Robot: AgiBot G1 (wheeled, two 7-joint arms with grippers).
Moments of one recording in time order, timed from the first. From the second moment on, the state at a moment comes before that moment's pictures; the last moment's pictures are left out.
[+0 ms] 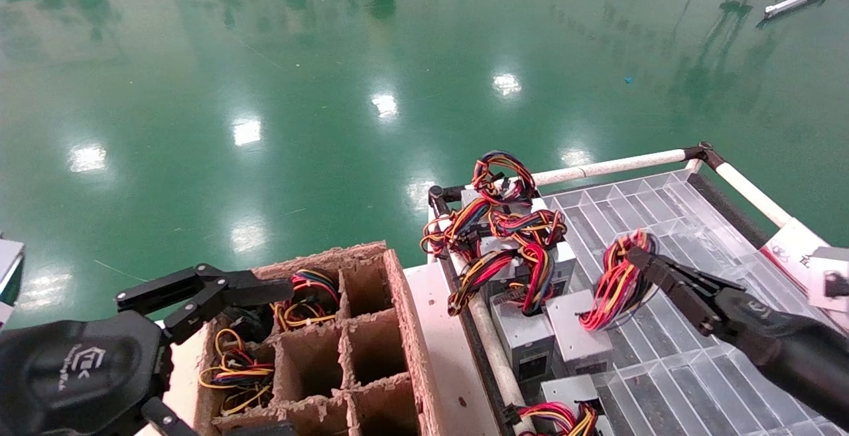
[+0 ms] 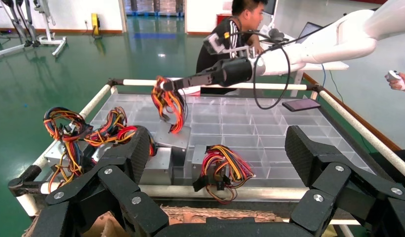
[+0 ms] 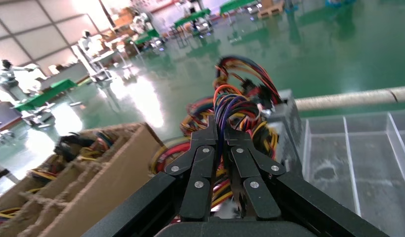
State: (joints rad) left arm -1.09 0.57 0.38 -1.24 0.65 1.44 -0.12; right arm 1.13 -0.76 -0.59 0.19 -0.34 -1.50 -0.22
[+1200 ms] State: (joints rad) left arm -1.09 0.57 0.38 -1.24 0.65 1.44 -0.12; right arm 1.07 -0.76 -0.51 0.12 -0.23 -1.48 -0.29
